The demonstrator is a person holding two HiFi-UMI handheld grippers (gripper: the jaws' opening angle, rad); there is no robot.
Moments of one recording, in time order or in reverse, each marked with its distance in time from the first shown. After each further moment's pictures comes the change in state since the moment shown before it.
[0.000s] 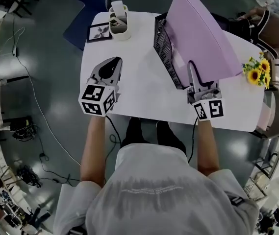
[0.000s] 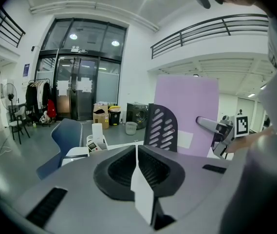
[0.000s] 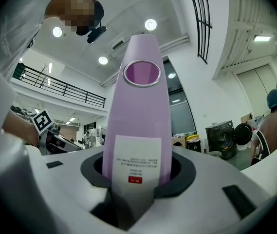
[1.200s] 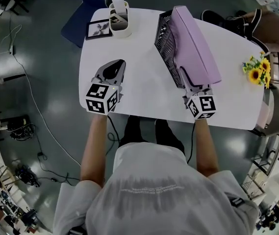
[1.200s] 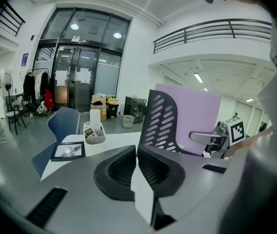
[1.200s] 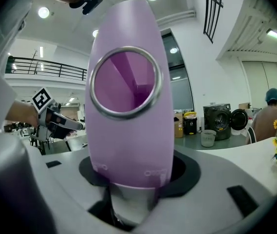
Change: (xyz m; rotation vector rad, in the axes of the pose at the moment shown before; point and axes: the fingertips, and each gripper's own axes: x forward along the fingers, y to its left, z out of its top) left arm 0.011 0.000 -0.040 -0.049 0.071 -0.047; right arm -0.004 0.010 -0.089 -0.004 0.327 -0.028
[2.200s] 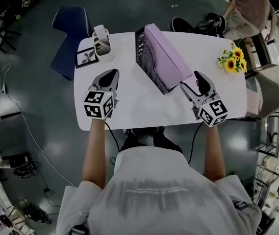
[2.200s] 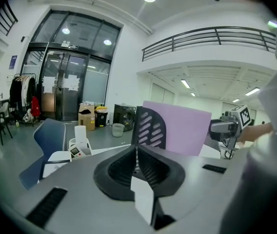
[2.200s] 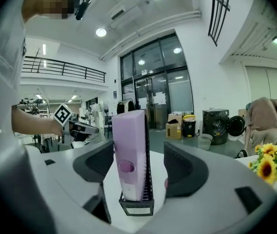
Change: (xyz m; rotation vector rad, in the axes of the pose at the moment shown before) left arm 0.008 -0.018 0.043 0.068 -0.089 -0.131; right arm -0.089 -0.010 0.066 -0.040 0.029 0.007
